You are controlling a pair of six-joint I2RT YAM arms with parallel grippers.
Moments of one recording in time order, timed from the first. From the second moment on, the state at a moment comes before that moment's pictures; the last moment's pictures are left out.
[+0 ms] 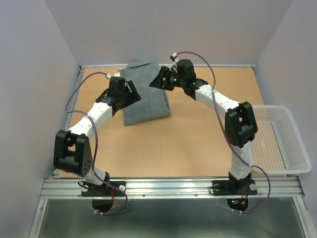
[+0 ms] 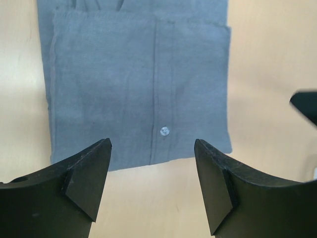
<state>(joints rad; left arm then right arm) -0.29 1.50 1.13 -0.30 0.00 -0.64 0.50 2.02 1.71 -0.07 -0.44 0.67</state>
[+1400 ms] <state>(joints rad) -0.23 1.72 1.24 -0.18 0.02 -0.65 0.37 2.12 1.55 0.32 -0.61 0.84</state>
